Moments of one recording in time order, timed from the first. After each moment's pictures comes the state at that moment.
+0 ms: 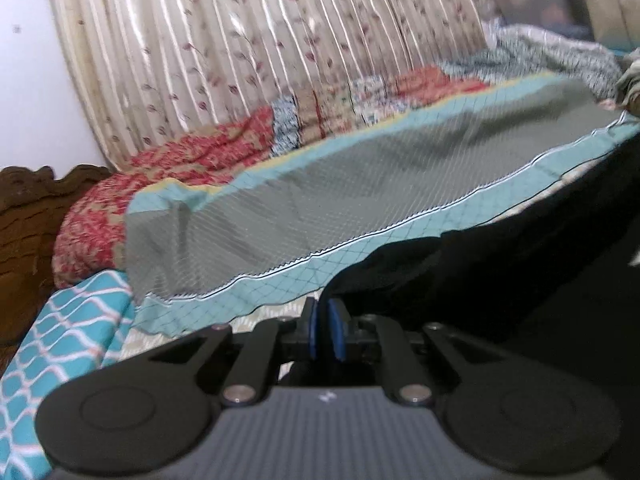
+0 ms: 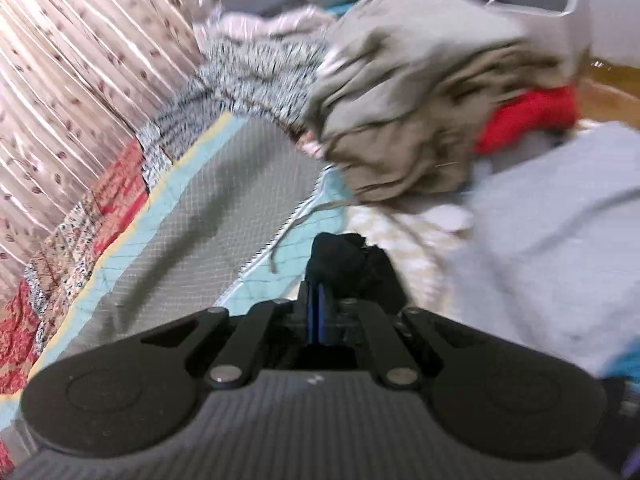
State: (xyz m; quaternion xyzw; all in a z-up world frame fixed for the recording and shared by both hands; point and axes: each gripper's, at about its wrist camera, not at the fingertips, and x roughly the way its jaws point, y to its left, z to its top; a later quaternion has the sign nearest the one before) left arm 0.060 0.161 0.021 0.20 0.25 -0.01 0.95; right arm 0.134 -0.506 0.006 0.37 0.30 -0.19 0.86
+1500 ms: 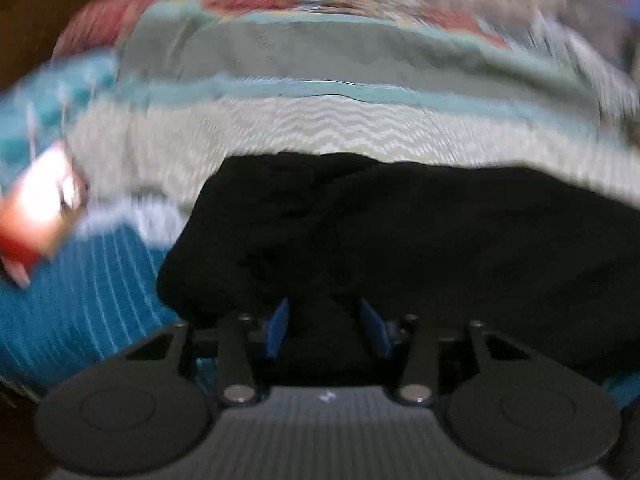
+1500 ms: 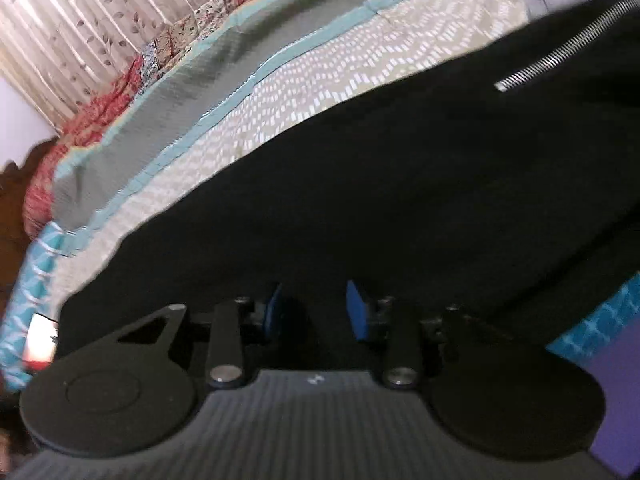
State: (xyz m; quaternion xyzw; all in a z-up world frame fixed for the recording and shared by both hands) left arm -0.032 0.150 -0.057 0.02 0.41 0.01 0.91; right arm -0.044 -0.337 -0.113 0.31 0.41 0.06 0.85
